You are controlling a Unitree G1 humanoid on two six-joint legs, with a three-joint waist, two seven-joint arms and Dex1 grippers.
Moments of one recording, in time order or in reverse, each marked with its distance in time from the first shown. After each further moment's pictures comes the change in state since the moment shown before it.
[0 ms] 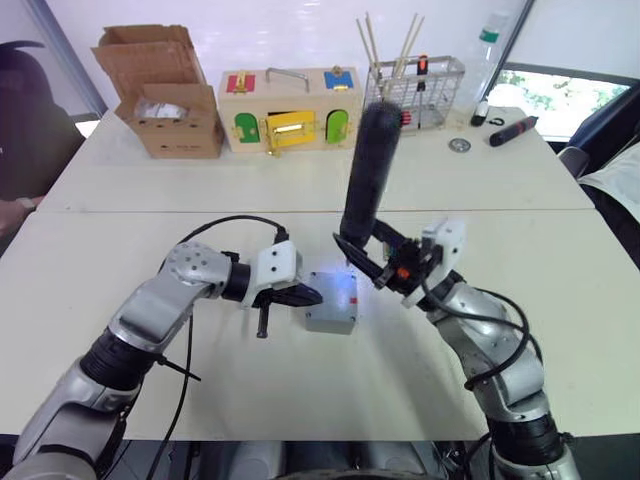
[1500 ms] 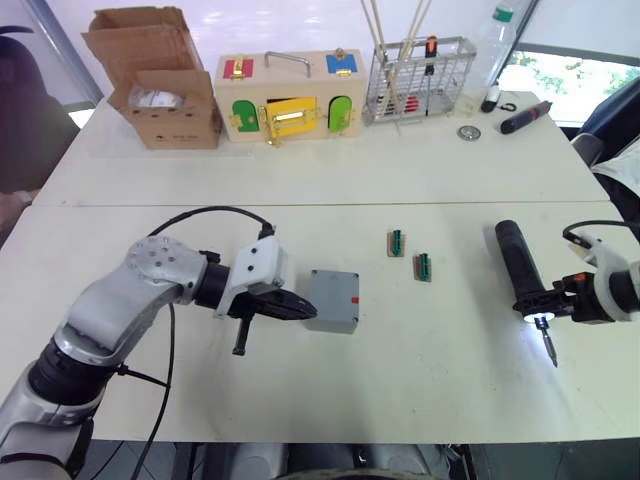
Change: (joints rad) left arm 0.036 0.146 0.149 -0.284 -0.256 0.260 -0.045; right arm -0.367 -0.950 0.042 0.893 0.397 1.122 0.254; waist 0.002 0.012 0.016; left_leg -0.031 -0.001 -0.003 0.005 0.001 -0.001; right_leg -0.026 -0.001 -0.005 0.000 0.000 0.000
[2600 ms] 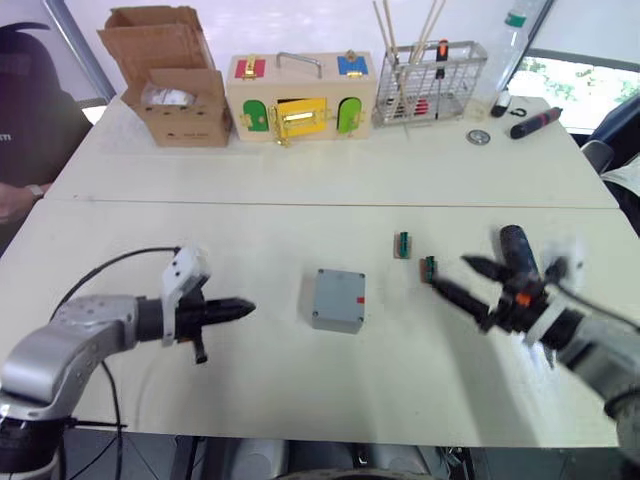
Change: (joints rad) left arm 0.437 0.039 0.353 0.069 -0.134 0.084 0.203; right arm 0.762 0.685 -0.600 -1.023 -0.057 -0.664 -0.097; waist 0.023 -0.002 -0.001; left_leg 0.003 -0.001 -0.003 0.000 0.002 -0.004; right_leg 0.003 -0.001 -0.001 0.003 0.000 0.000
